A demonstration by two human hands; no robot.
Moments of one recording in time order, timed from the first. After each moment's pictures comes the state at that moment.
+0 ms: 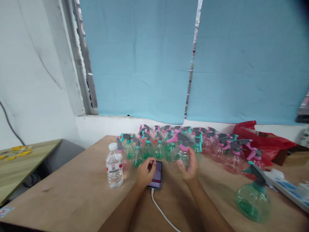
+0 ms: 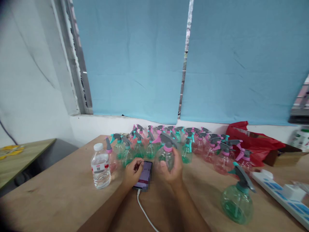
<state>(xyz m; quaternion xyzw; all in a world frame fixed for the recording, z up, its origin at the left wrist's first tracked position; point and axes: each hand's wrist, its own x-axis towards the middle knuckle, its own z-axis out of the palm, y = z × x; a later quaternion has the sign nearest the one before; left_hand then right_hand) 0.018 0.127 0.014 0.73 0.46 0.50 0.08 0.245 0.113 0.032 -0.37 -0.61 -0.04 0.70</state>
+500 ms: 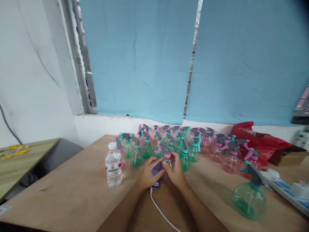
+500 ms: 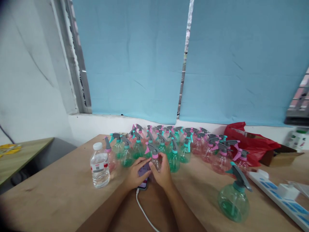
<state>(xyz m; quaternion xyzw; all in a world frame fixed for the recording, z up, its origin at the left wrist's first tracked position) 0.025 0.117 0.025 0.82 0.36 0.43 0.10 0.209 0.126 0.004 -0.39 -0.65 0.13 0.64</state>
